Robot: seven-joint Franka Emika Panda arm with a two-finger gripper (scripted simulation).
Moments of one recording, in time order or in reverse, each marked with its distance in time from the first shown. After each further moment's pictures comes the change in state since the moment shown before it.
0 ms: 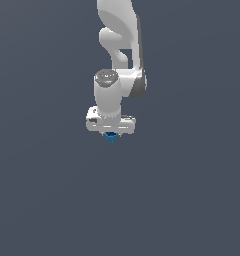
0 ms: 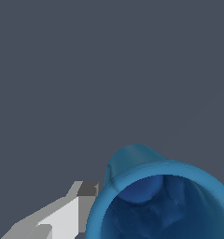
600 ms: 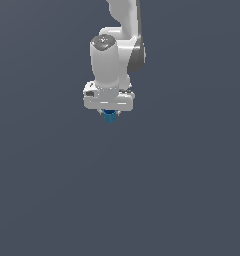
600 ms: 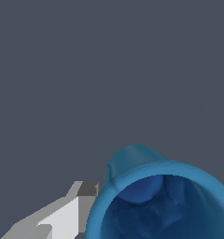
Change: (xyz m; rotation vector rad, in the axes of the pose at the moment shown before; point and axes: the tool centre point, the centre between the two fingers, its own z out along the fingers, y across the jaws) arm -0.066 0.013 -0.068 0.000 0.001 0.000
